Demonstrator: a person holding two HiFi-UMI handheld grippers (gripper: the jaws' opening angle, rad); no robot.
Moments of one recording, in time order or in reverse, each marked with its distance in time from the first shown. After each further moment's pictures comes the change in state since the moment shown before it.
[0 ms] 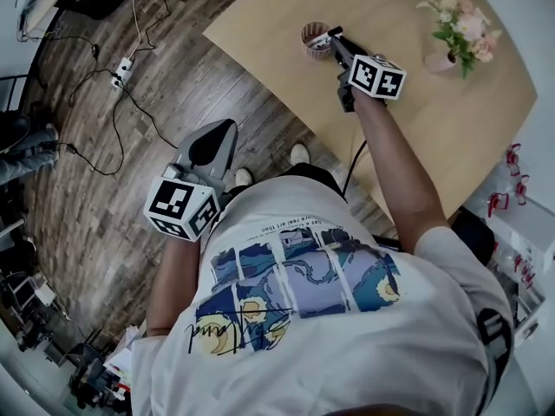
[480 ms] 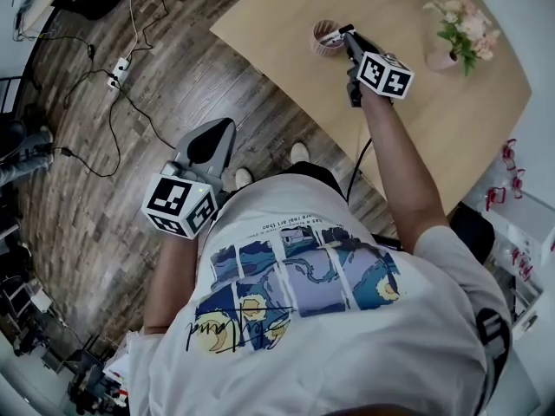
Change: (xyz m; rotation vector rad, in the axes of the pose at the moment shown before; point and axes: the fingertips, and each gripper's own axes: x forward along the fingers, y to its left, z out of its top) left arm -0.029 0.025 -0.010 -0.015 -0.014 -0.027; right arm -0.011 0.000 0.013 -0.069 -0.048 -0.121
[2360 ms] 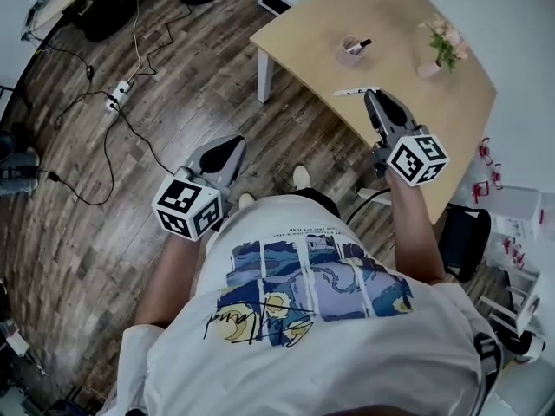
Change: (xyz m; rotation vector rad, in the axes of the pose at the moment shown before) left arm -0.169 0.055 -0.060 -0.021 -0.120 -0.177; right arm -0.214 0.280 0.001 -0.271 -0.192 0.110
